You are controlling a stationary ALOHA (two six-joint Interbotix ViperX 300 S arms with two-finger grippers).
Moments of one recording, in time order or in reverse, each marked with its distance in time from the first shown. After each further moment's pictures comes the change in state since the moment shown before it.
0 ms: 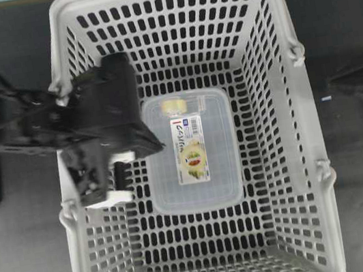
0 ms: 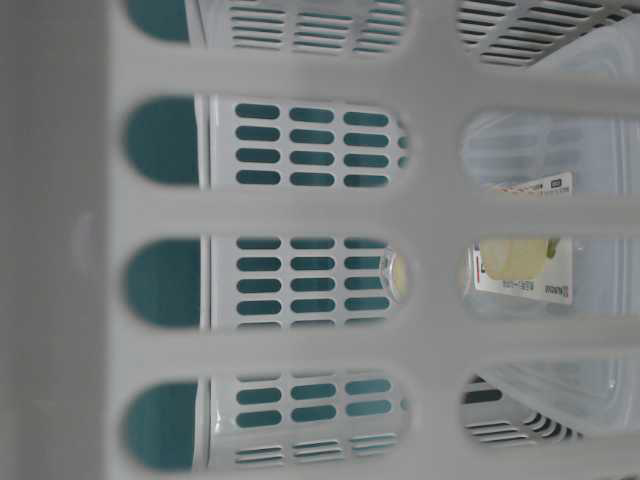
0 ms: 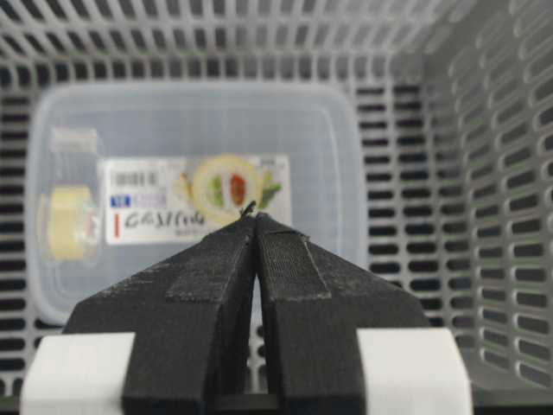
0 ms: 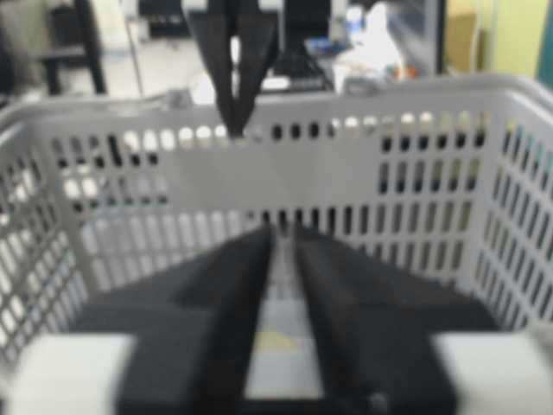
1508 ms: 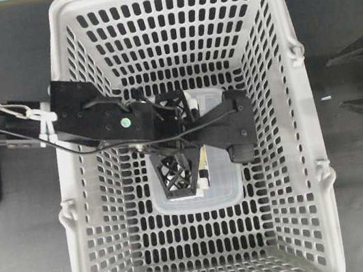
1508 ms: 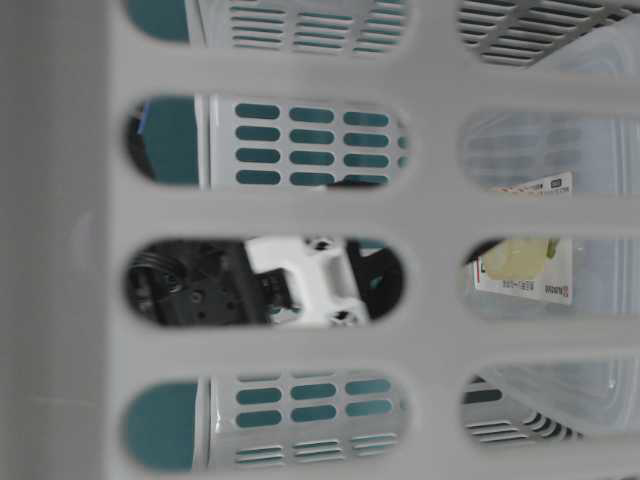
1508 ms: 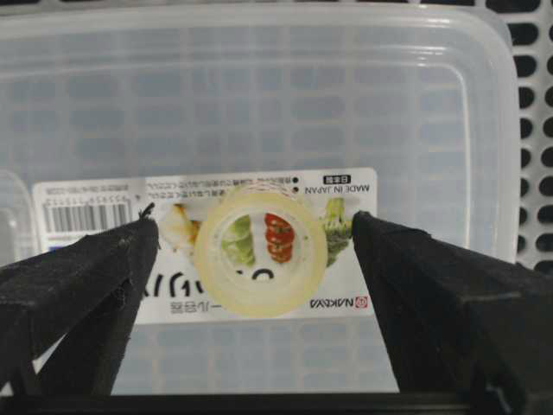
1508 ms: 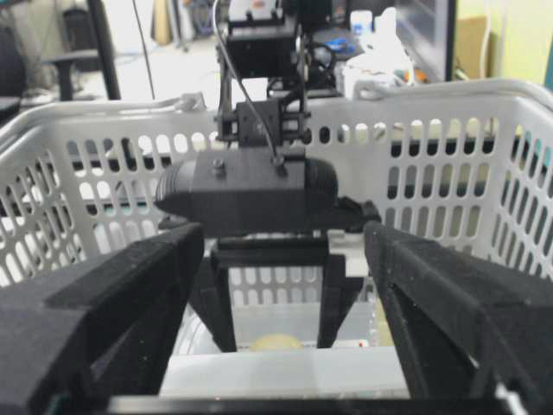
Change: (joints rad) left arm 0.031 0.454 -0.181 0.002 0.110 0.060; right arm 0.011 -0.037 -0.003 0.002 0.023 -0.002
